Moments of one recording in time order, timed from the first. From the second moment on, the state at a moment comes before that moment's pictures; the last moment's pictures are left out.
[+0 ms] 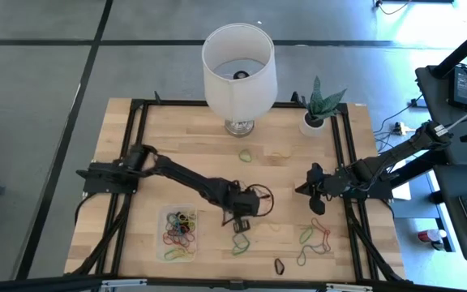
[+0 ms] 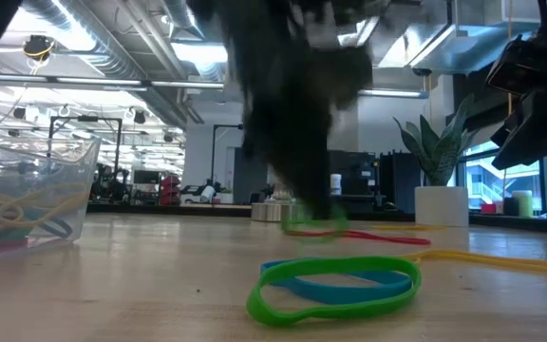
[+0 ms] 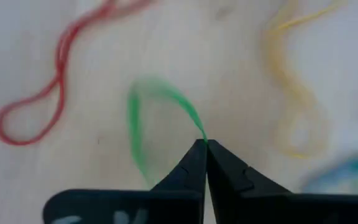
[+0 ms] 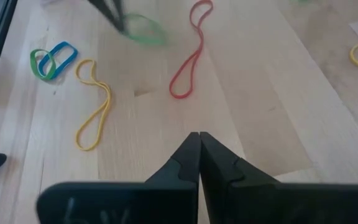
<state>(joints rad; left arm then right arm) -0.24 2.14 1.60 -0.61 -0.11 -0.51 0.45 0.72 0.27 -0.27 0.32 0.62</state>
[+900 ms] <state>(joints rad) -0.53 1.72 1.53 -1.35 -0.04 -1.14 0.46 0.72 0.22 -0.20 0.32 0.68</state>
